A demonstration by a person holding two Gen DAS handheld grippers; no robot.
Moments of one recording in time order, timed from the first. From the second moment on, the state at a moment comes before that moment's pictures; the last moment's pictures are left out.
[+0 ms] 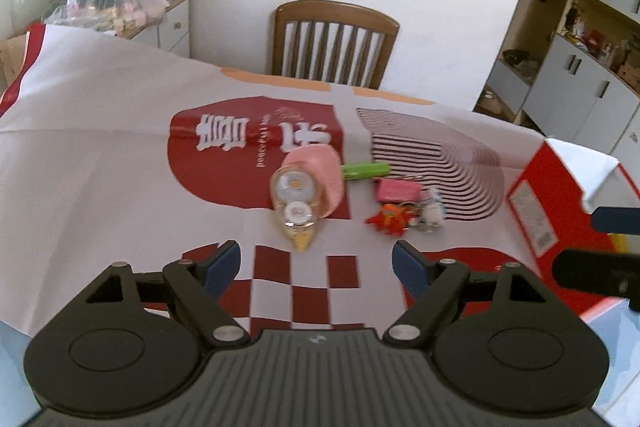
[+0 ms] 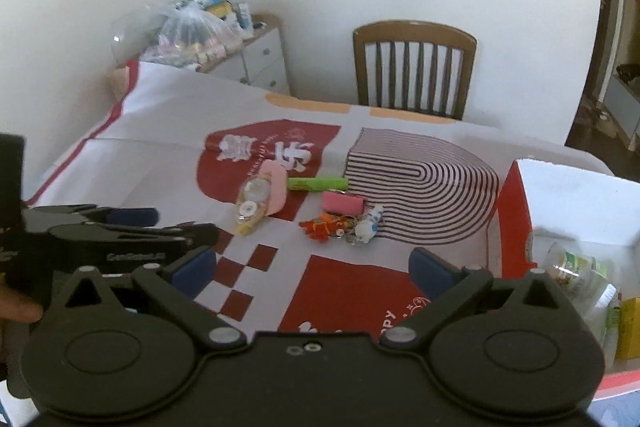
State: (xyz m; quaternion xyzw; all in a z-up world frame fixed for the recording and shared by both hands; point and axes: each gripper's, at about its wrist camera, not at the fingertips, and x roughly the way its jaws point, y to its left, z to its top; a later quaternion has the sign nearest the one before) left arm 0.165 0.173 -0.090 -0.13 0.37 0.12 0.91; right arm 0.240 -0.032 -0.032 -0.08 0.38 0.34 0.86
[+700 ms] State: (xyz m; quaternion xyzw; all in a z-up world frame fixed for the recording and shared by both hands) left arm 0.229 0.206 -0.148 -0.12 0.39 0.17 0.90; right arm 0.312 0.004 -0.103 -0.14 0.41 0.27 0.86
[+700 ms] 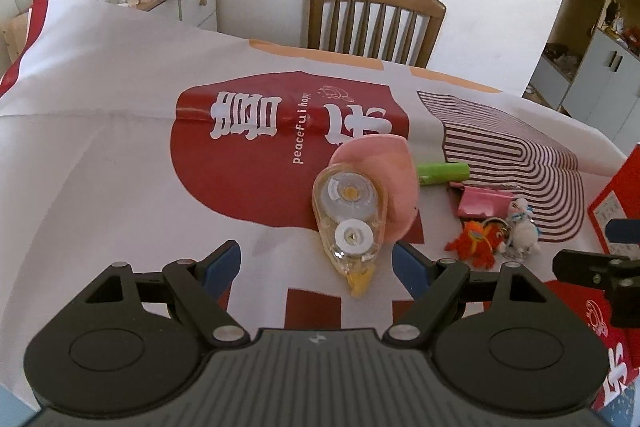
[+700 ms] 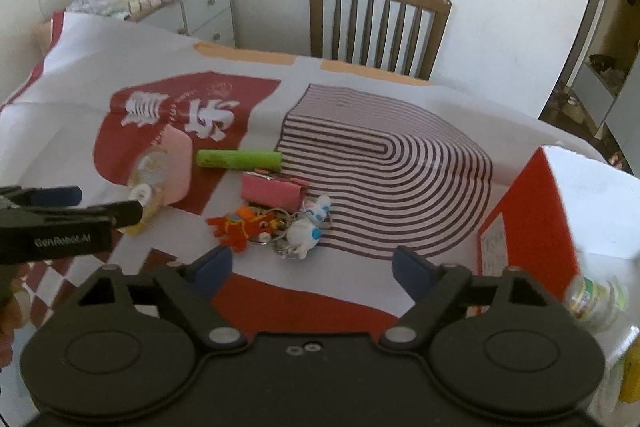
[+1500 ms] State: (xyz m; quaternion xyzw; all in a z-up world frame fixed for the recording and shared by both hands) left arm 0.255 0.204 -0.159 -0.12 0.37 0.16 0.91; right arm 0.330 0.017 -0.128 -0.13 0.42 0.27 0.85
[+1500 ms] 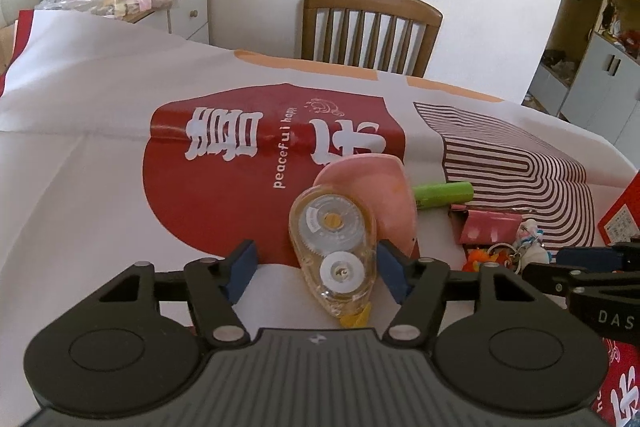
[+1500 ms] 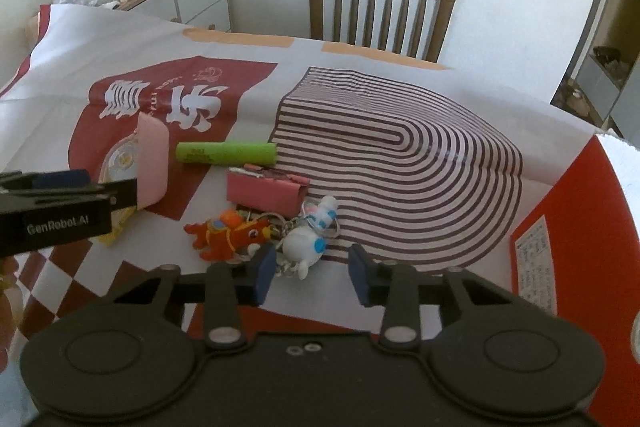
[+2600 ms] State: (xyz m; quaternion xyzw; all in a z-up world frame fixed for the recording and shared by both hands) left arm 0.229 0.202 -0.149 -0.12 0.38 0.14 0.91; right arm 0.289 -0.015 -0.107 -0.11 0.51 0.32 0.79
